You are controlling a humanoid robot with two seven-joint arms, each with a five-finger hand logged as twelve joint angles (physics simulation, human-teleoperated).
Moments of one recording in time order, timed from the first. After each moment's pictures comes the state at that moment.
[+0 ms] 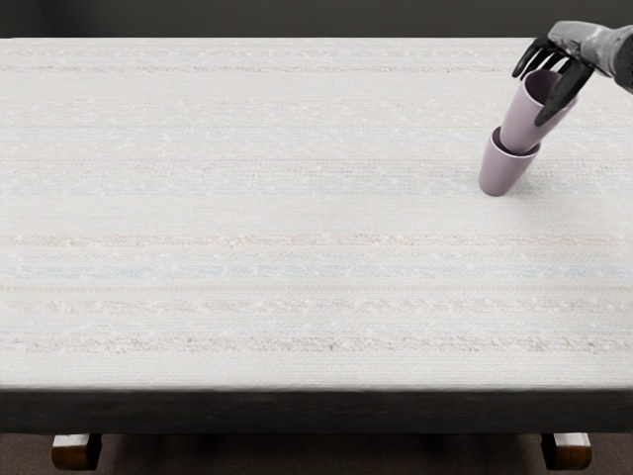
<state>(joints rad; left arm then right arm) 0.01 0.00 0.35 -0.21 0.04 0.13 0.06 1.35 -0.65 0.20 0.91 -0.88 0.22 -0.35</state>
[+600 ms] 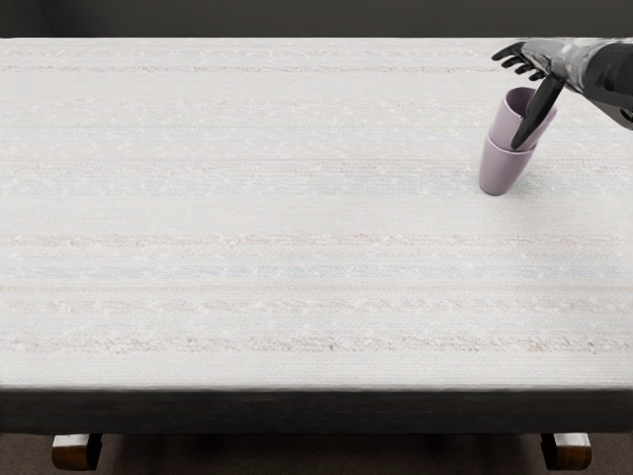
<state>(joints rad) 0.01 0.00 0.35 -0.21 0.04 0.13 0.06 1.32 -0.58 0.21 0.87 -0.84 0.19 -0.34</state>
